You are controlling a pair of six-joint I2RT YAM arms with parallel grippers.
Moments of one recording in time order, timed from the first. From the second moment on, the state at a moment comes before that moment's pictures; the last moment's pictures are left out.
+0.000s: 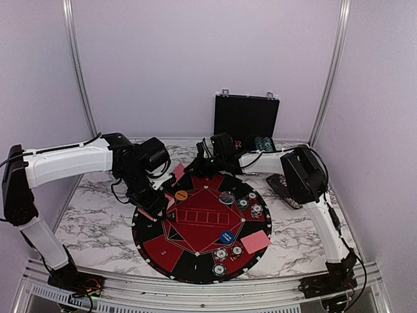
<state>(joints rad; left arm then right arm) -0.82 1.65 1.35 -1.10 0.11 -0.20 0.65 2.48 1.90 0.03 -0.59 0.84</state>
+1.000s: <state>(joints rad) -0.82 1.65 1.35 -1.10 0.11 -0.20 0.71 2.45 1.95 -0.26 -0.38 0.60</state>
